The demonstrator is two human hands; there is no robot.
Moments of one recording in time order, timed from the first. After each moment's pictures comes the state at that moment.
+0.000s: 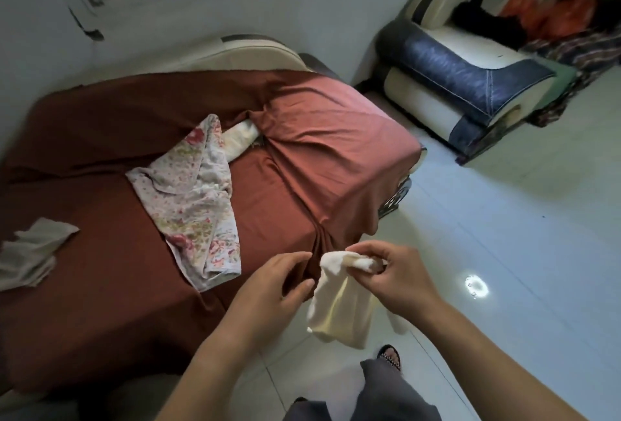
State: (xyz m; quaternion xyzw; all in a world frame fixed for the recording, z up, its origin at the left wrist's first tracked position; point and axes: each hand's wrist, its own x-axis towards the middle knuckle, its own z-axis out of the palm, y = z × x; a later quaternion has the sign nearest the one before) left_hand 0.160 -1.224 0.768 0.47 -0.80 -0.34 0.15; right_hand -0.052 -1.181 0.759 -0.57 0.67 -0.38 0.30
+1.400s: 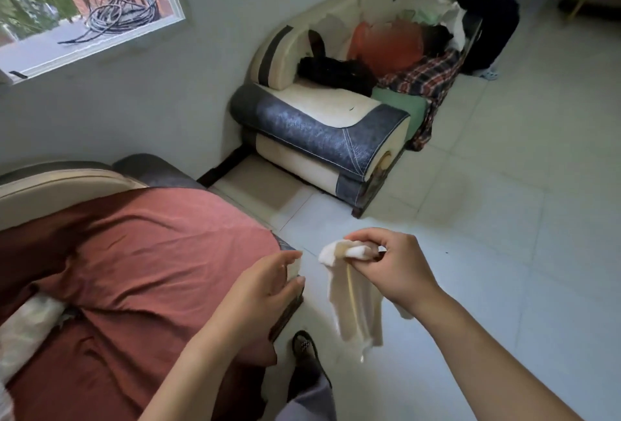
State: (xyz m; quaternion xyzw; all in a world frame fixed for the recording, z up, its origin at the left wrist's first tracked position) left_hand -0.379 -1.510 0.775 0.34 -0.84 -0.41 0.11; right_hand -0.565 -1.393 0.797 -0.39 0.77 -0.45 0.24
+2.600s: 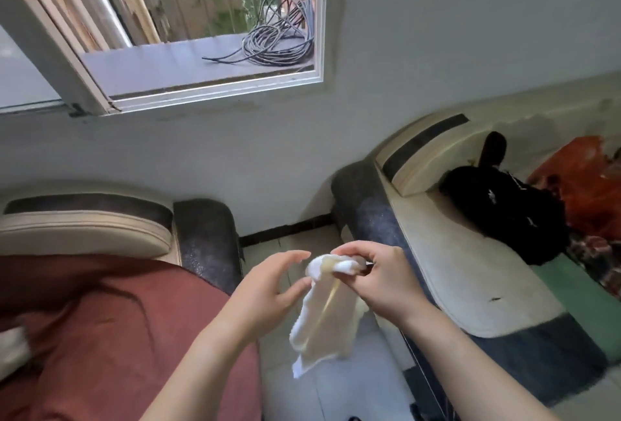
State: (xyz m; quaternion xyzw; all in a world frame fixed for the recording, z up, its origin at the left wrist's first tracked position) left_hand -0.637 -2.013 0.801 0.57 -0.72 -0.35 0.19; right_hand -0.837 -2.017 0.814 -0.64 0.58 -0.34 0.37
